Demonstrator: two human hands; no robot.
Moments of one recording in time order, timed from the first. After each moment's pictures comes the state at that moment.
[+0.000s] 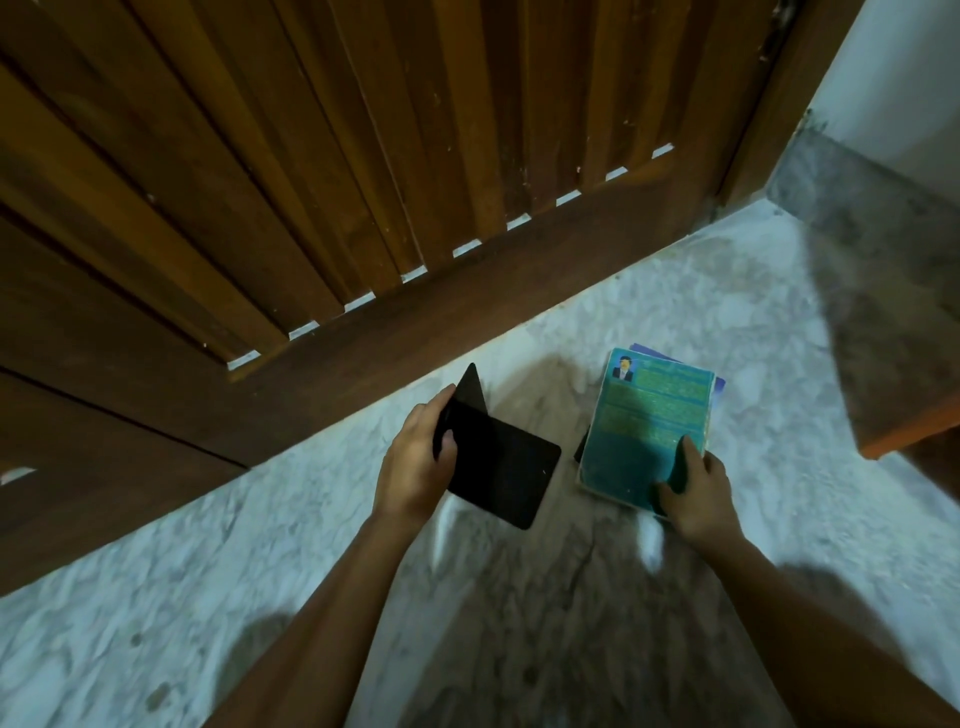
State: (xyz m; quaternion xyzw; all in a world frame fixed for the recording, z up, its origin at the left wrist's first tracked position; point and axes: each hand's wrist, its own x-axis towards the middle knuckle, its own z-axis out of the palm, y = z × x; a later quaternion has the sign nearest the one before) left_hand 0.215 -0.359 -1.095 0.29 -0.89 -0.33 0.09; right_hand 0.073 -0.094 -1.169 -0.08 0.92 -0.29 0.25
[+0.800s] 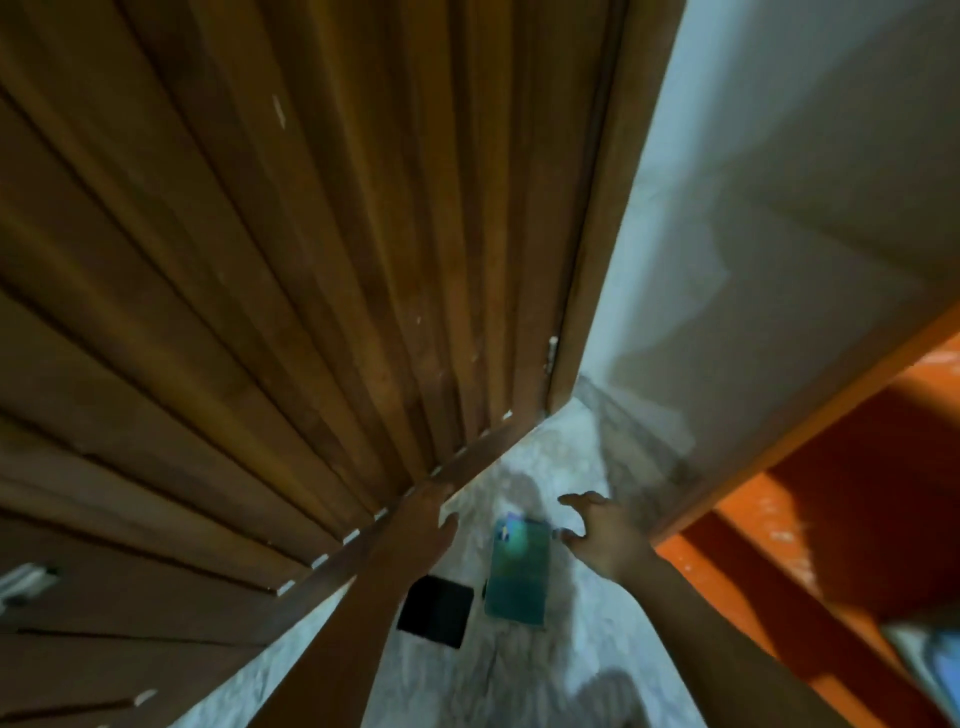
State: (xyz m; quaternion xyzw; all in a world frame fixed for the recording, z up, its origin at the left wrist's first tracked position) left_hand 0.110 -0.313 -0.648 0.17 -0.94 -0.29 -0.09; right_hand 0.020 -0.087 -0.646 -0.20 0.92 -0.20 0.29
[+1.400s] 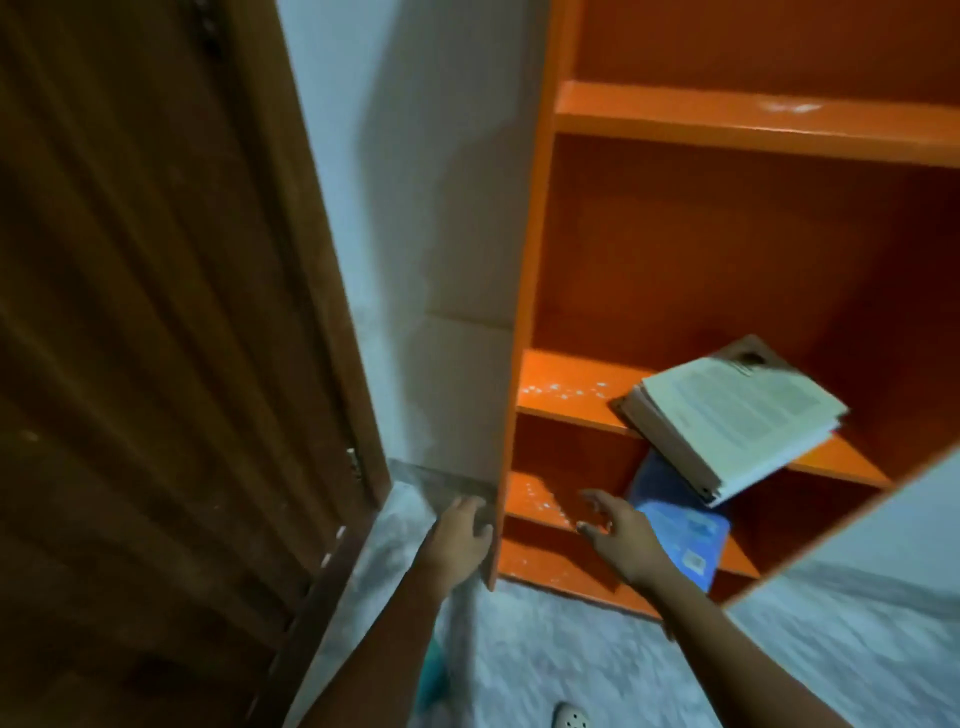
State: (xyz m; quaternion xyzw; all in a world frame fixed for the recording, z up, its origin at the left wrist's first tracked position) left_hand 0.049 -0.124 -0.489 -0.12 -0.92 -0.33 -0.18; right_hand 0.123 0.084 -0.448 0.15 0.93 -0.35 0.04
